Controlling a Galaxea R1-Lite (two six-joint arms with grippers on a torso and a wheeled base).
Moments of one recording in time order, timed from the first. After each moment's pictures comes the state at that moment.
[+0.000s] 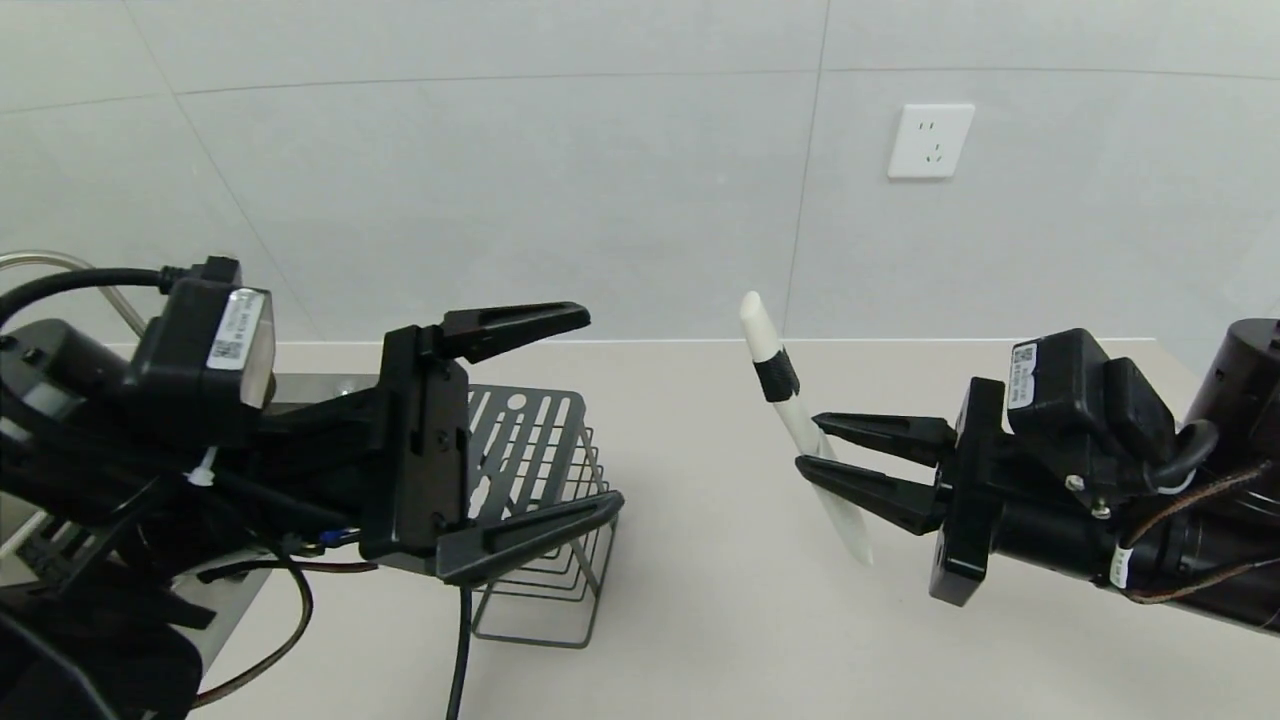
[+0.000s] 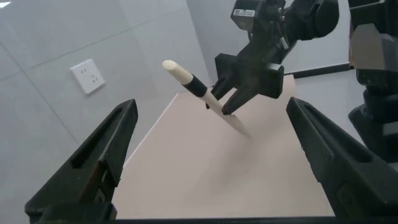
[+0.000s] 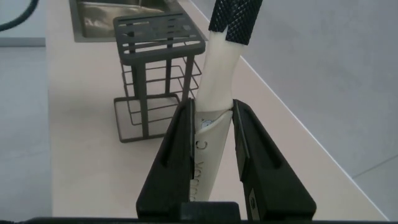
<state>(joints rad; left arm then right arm) -0.41 1.66 -0.51 -1.56 -0.98 0.09 0.67 1.52 -0.58 -0.96 0.40 -0.44</state>
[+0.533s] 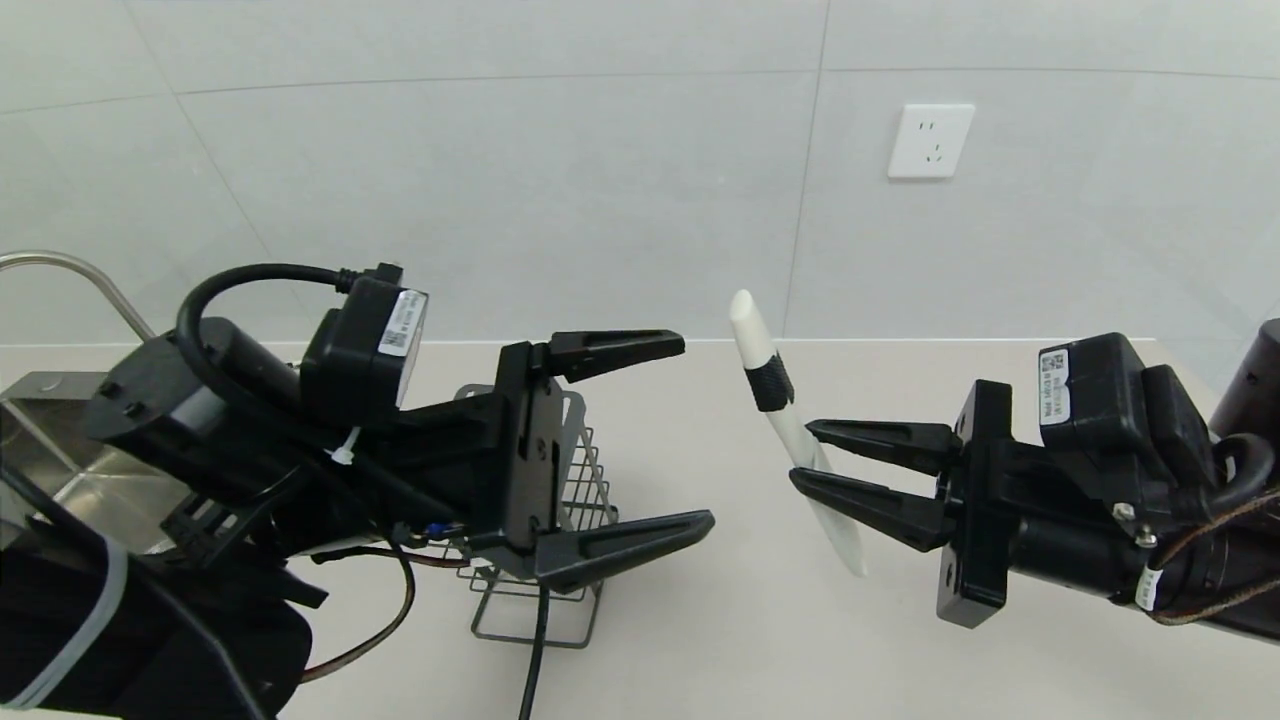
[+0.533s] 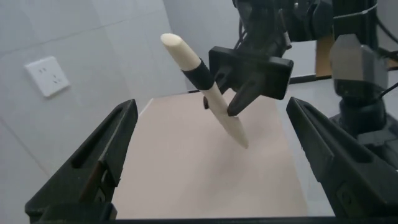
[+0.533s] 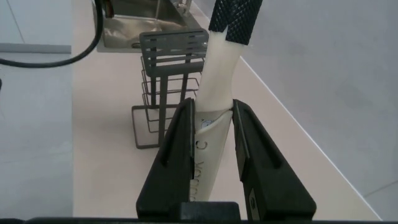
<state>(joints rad) -0.52 1.79 -0.61 -1.57 -0.98 -0.01 0.71 1.50 -0.57 -0.96 0.43 -0.44</state>
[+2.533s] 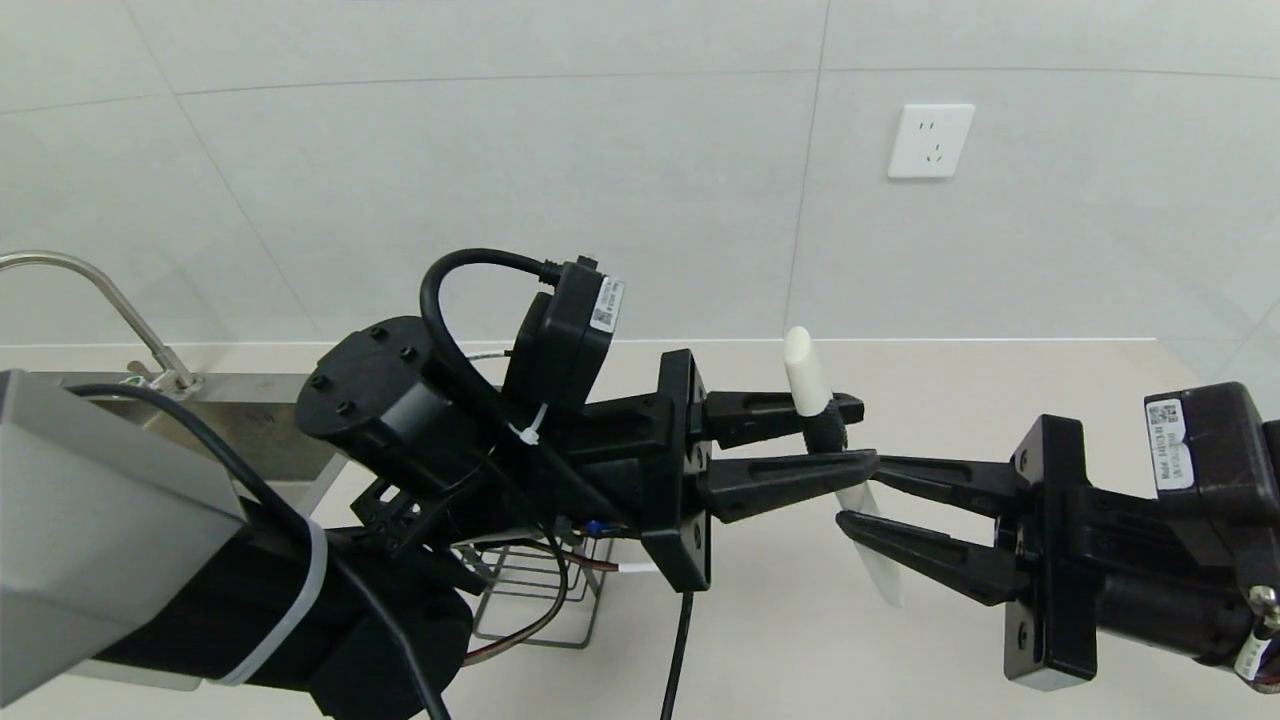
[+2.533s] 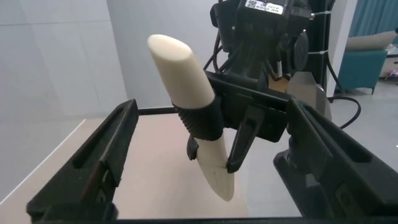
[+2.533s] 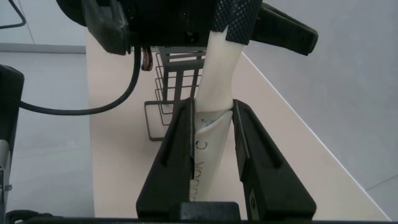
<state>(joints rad) -0.72 1.94 -0.81 -1.57 -0.93 -0.15 0.71 1.40 -0.47 -0.96 0.42 -0.44</state>
